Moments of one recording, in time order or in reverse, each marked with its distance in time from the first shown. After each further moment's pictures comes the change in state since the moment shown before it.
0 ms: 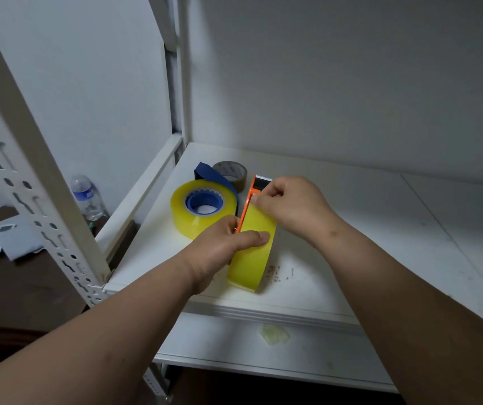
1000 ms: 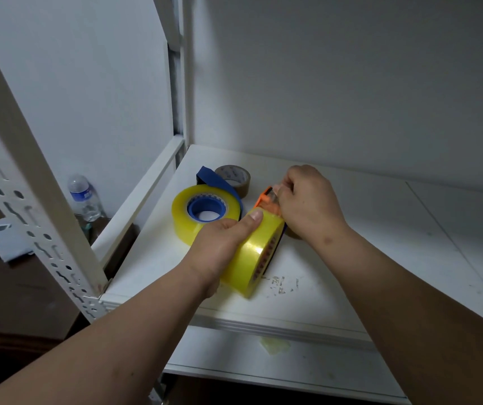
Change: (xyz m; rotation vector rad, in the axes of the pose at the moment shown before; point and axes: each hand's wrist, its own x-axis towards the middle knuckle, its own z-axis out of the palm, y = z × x) left_hand 0.005 0.011 0.001 -0.076 0.201 -0.020; right_hand 0.031 0.019 0.006 -0.208 0.289 -0.179
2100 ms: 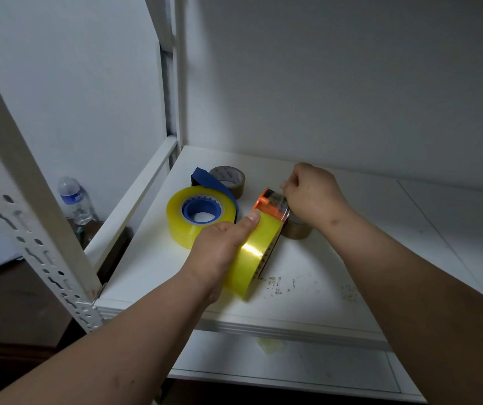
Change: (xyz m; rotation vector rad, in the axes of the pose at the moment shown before) left_hand -0.005 -0.001 0.004 -0.082 0.025 -0.006; right_hand 0.022 0.019 -0.003 -0.093 -0.118 0.141
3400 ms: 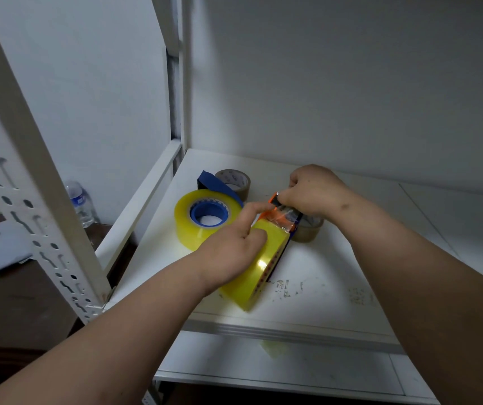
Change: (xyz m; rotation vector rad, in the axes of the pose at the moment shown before) left_hand -0.002 0.024 -0.013 0.583 -0.231 0.166; right_hand 0.003 -0.032 -0.024 -0.147 -0.304 0.050
